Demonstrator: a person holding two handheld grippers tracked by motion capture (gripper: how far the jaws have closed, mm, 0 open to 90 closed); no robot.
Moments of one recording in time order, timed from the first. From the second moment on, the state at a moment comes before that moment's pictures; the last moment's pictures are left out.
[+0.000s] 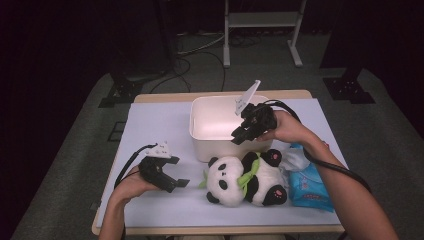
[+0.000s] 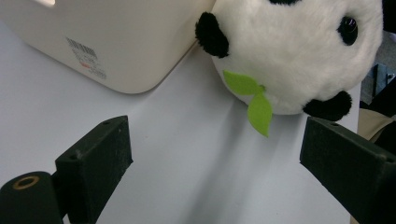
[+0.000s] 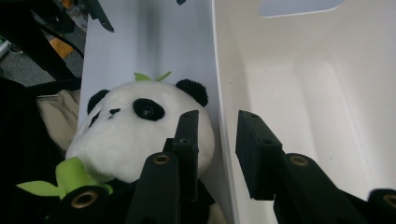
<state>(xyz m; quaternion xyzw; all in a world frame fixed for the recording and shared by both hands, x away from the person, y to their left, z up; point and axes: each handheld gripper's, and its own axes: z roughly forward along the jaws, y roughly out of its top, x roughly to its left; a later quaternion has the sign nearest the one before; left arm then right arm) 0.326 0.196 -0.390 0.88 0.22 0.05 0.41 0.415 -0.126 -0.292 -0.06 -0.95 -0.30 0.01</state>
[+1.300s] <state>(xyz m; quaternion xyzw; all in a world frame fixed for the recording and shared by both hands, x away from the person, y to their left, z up) 0.330 0.202 -0.394 0.88 0.24 0.05 0.41 0.346 -0.193 -0.304 -0.11 -0.95 -0.30 -0.01</state>
